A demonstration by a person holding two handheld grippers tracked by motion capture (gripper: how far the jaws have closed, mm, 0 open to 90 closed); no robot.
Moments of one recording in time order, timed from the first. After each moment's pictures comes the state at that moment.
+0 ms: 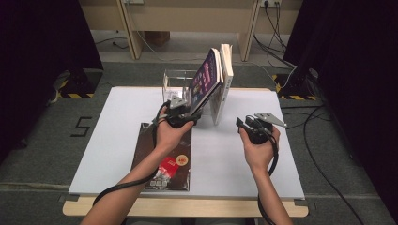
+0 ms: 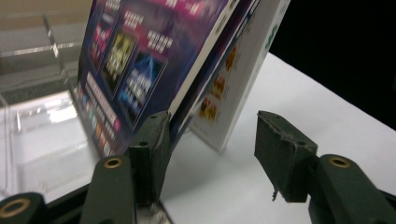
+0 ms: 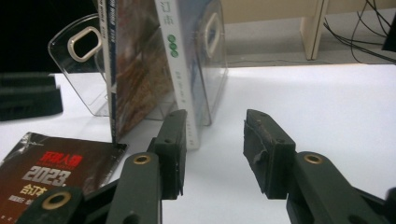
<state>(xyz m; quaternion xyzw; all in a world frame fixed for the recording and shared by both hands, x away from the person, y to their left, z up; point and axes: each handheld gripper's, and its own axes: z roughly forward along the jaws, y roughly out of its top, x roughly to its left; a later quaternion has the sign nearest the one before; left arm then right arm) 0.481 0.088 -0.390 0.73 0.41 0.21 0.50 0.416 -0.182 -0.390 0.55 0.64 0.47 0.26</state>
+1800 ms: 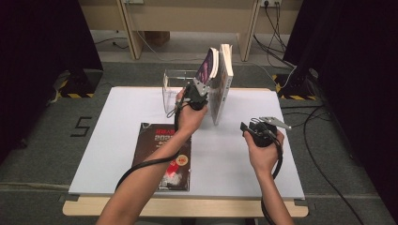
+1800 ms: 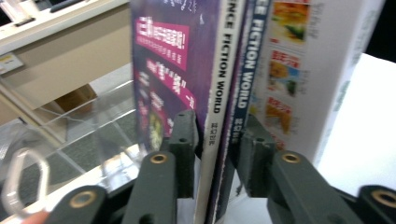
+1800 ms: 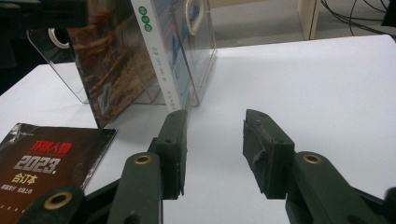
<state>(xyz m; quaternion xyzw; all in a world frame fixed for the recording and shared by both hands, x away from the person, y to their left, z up) 0.521 0.044 -0.369 0.74 0.39 0.37 0.40 0.416 -0.196 -0.402 0.57 0.64 0.45 0.24</state>
